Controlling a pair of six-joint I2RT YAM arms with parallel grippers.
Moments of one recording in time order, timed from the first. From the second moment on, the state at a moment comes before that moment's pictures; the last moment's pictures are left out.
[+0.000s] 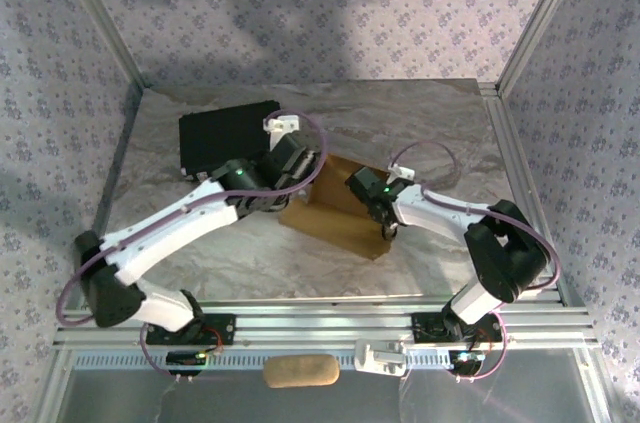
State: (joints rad) left arm -0.99 1.38 1.38 -0.74 -0.61 -0.75; right arm 0.68 1.56 0.93 -0.69 0.55 1.04
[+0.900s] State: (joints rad) left arm -1.26 1.33 1.27 -0.93 -0.75 -0.97; right arm 0.46 1.51 0.91 -0.79 -0.17 2.04
